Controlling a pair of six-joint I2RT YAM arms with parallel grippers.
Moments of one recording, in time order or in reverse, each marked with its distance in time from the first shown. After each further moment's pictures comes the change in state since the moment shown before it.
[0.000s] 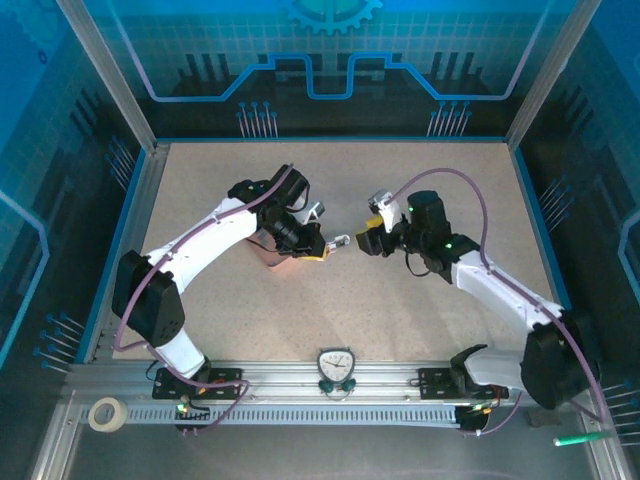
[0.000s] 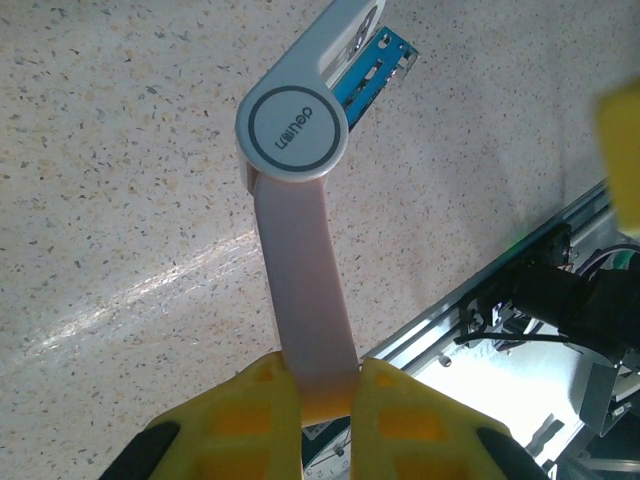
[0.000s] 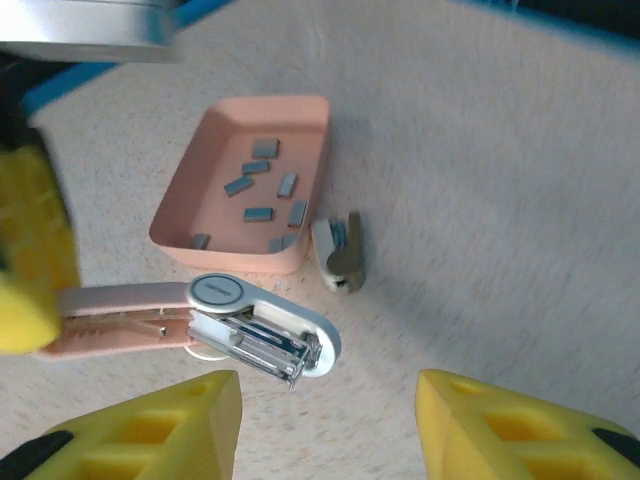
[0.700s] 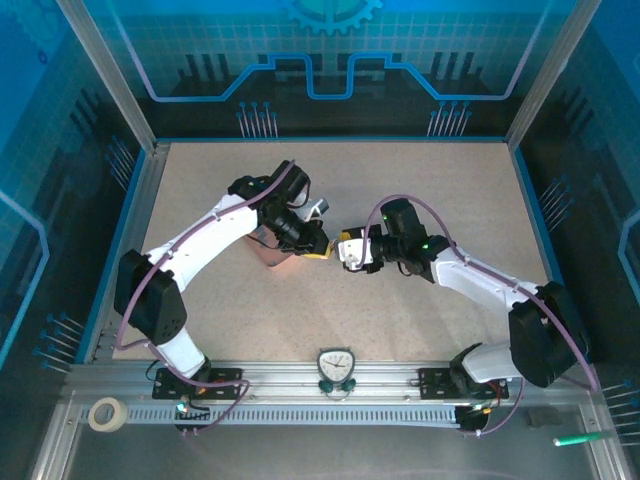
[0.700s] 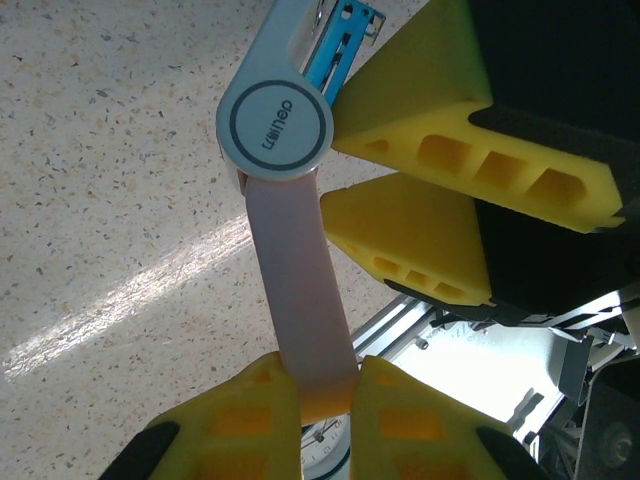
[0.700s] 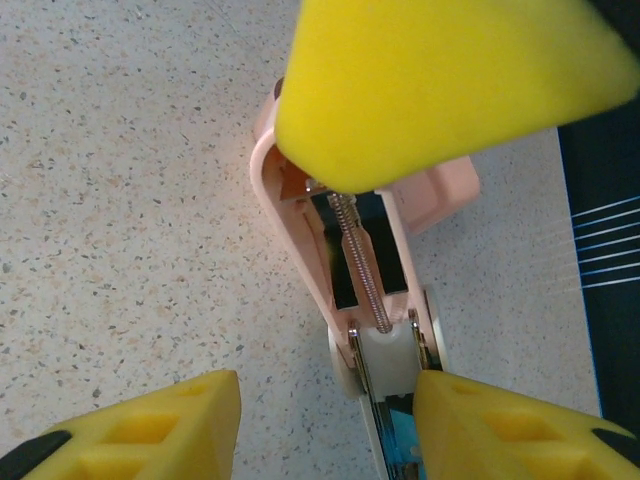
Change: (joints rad) left arm 0.000 0.015 0.047 -0.027 0.059 0.035; right arm 0.116 0.152 0.012 0.002 -0.060 -1.018
